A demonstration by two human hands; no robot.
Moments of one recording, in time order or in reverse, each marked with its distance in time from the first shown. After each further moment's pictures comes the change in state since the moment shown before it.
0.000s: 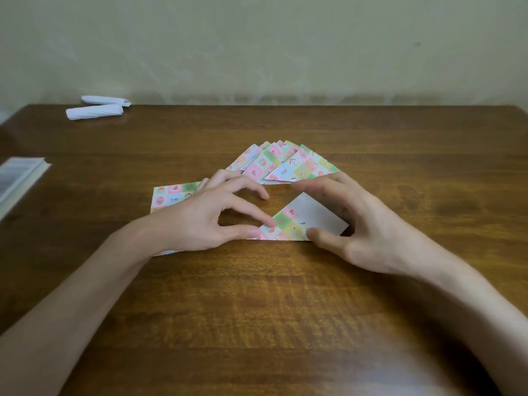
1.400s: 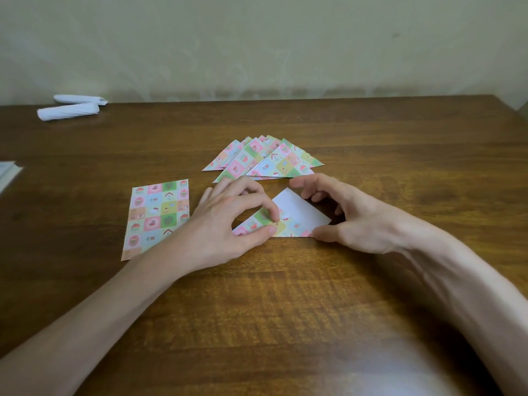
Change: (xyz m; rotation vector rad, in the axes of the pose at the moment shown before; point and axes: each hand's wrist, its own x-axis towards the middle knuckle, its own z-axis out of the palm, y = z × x) left_hand 0.018 0.025 0.046 0.015 0.267 -0.010; right_hand 0.005 0.019 -0.012 0.114 -0.179 0.242
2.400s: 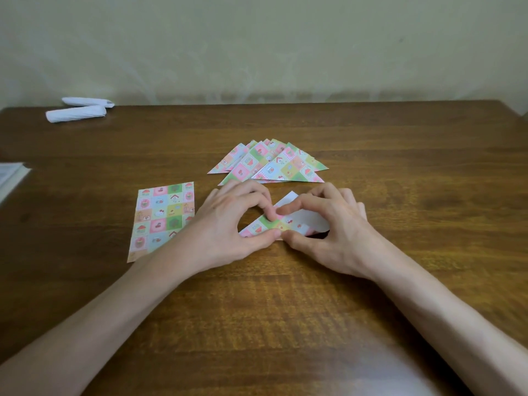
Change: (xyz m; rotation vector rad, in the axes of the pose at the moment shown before) left_hand 0.003 -0.006 0.003 0.017 0.077 0.051; right_hand -0.003 -0.024 0.038 -0.232 0.245 0.010
